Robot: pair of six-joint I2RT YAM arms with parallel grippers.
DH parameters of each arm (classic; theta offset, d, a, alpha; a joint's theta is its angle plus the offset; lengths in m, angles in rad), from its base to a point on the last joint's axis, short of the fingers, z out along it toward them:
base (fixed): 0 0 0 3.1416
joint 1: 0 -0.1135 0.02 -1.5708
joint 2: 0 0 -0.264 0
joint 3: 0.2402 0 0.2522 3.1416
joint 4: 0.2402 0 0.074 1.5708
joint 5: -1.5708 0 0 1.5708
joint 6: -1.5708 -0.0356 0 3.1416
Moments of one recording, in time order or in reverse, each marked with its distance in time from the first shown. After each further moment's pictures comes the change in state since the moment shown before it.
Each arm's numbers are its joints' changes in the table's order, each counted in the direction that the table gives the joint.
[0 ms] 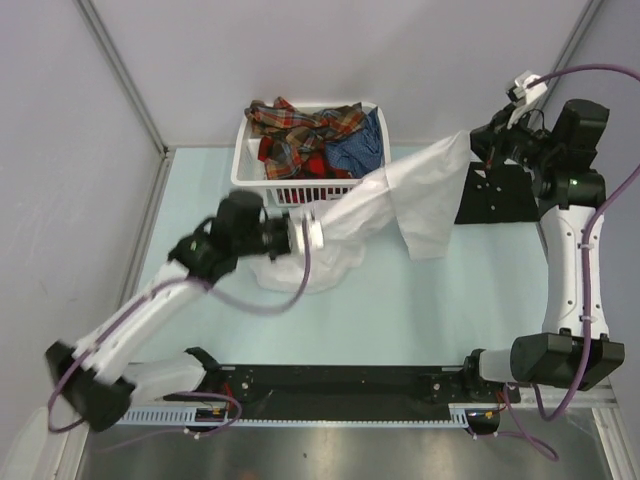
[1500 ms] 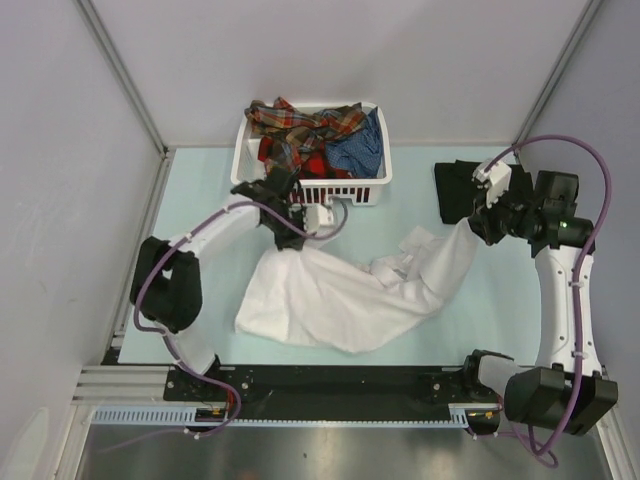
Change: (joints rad) left arm -0.033 -0.504 0.156 0.304 -0.024 -0.128; right arm 0.069 0.227 -0.350 0.459 -0.124 0.480
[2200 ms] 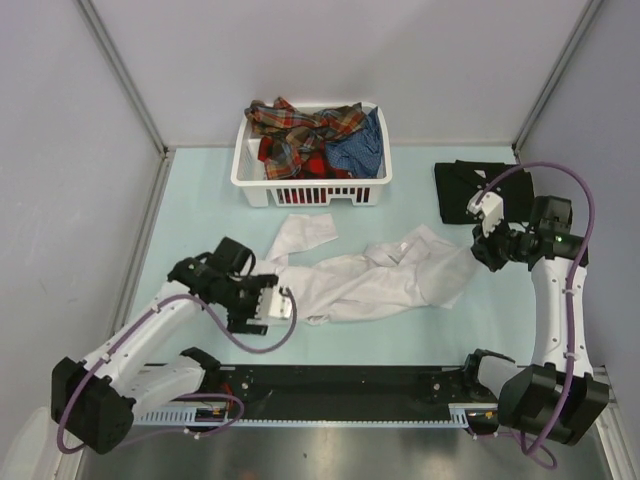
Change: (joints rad) left arm 0.013 0.754 -0.611 0.200 0.003 -0.301; right arm 0.077 0.032 -0.170 0.047 -0.040 0.211
